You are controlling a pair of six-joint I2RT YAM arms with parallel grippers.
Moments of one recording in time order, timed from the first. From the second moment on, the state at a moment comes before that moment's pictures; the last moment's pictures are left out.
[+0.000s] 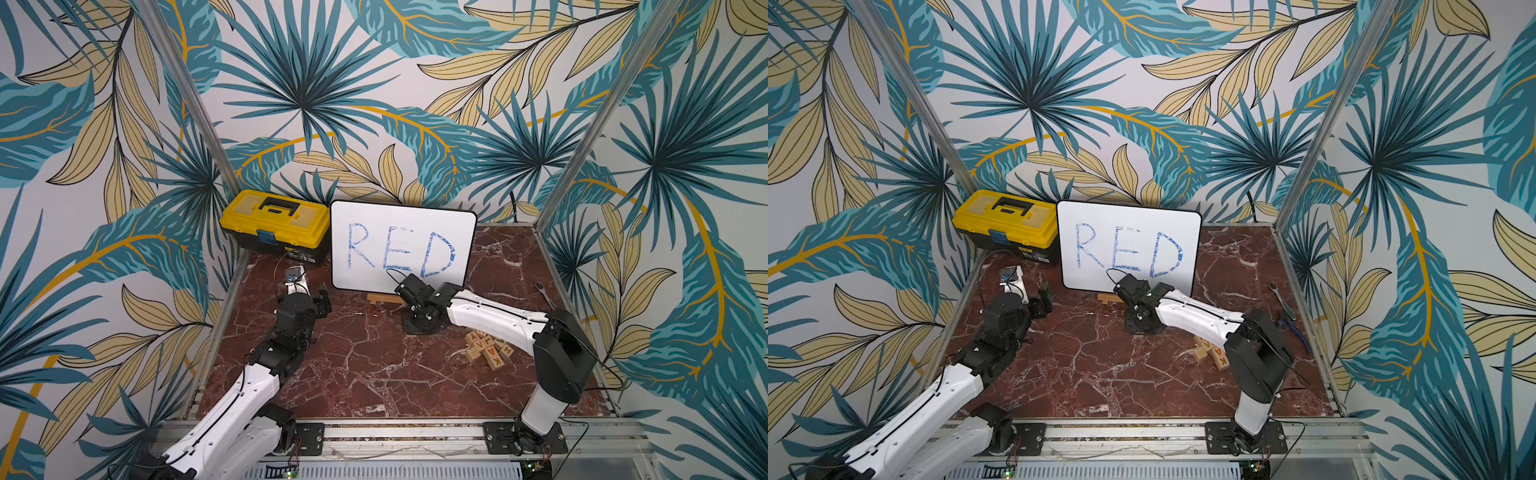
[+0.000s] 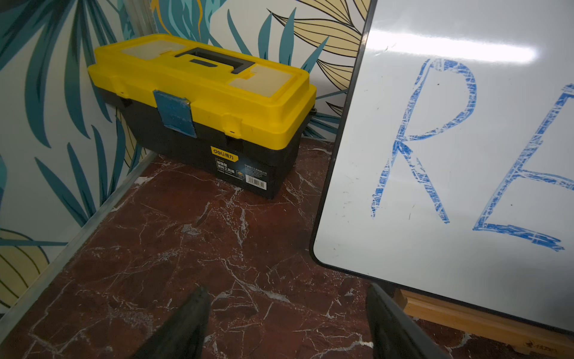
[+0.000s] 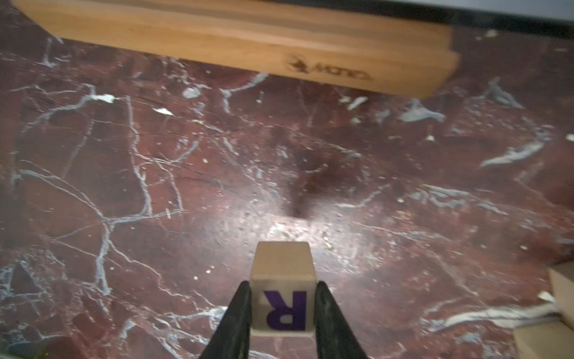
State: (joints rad) left arm -0.35 0.86 0.53 -0.02 -0.41 -0.31; right arm 0.81 1.78 1.32 -0.78 0.07 0.79
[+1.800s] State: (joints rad) left arm -0.25 0.82 0.48 -0.05 -0.33 -0.37; right arm 0.74 1.83 1.36 -0.76 0.15 0.87
